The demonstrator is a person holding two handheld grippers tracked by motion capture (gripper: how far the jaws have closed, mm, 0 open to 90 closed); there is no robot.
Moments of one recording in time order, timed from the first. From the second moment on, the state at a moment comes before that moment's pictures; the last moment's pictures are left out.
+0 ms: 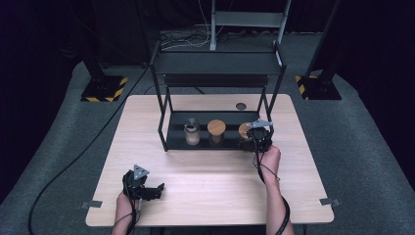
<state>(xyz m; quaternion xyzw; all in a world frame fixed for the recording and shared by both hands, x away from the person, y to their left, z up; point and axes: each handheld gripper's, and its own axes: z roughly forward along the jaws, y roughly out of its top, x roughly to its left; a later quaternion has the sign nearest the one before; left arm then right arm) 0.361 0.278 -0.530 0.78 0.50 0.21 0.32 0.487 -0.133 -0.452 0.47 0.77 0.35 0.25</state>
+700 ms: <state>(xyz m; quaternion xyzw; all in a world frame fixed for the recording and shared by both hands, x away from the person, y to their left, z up) 0.361 0.278 -0.530 0.78 0.50 0.21 0.32 0.494 -0.129 -0.454 0.47 0.77 0.35 0.25</state>
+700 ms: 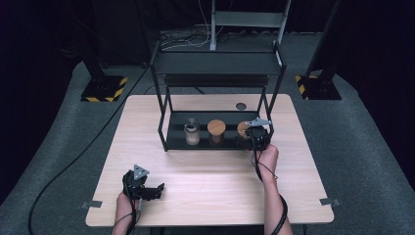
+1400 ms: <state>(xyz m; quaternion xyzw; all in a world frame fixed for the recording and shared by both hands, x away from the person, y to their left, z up) 0.361 0.278 -0.530 0.78 0.50 0.21 0.32 0.501 -0.127 -0.450 0.47 0.77 0.35 0.26</state>
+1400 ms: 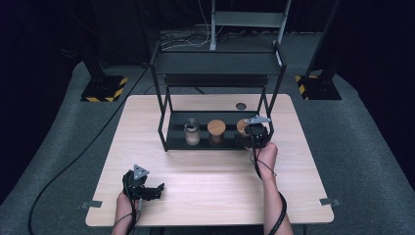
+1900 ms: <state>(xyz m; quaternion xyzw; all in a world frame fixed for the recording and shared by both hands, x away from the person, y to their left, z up) 0.361 0.278 -0.530 0.78 0.50 0.21 0.32 0.505 -0.125 -0.451 0.47 0.76 0.36 0.26</state>
